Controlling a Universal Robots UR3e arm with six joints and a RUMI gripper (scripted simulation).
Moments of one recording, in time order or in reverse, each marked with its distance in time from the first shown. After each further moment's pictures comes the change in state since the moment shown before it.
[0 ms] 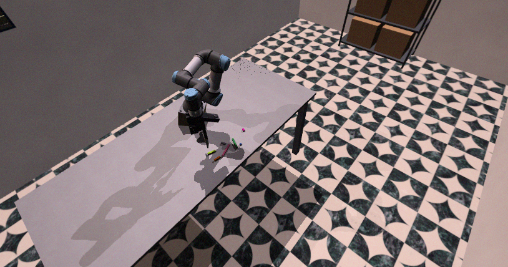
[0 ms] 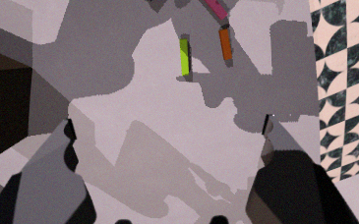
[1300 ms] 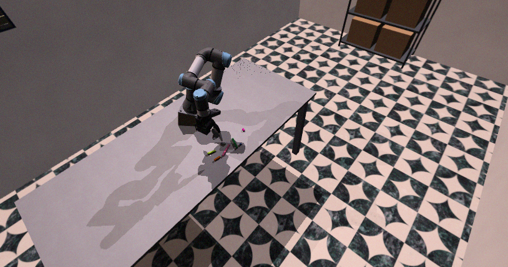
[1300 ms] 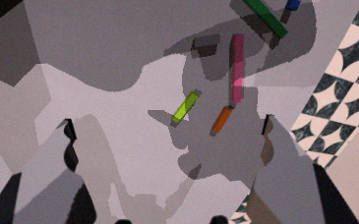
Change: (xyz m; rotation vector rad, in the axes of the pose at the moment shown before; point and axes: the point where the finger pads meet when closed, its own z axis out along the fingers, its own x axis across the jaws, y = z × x) arm -0.024 -0.040 0.031 0.005 0.014 -0.685
